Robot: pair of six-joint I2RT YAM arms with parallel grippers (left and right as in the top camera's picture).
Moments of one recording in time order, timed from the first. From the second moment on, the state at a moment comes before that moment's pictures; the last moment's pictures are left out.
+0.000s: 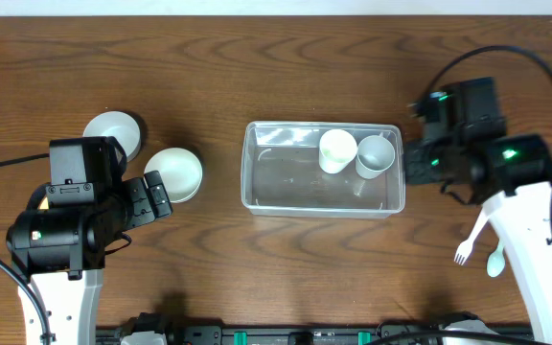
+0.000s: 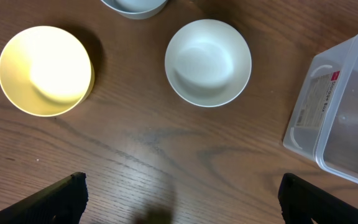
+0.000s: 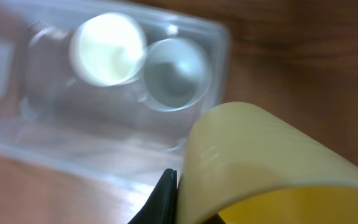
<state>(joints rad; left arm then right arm) 0.05 1.03 1.20 -1.29 -0.03 -0.25 0.24 1.32 1.33 -1.15 -0.05 0.08</state>
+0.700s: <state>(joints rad) 0.05 1.03 1.20 -1.29 -0.03 -0.25 0.46 1.49 1.25 -1.13 -0.05 0.03</state>
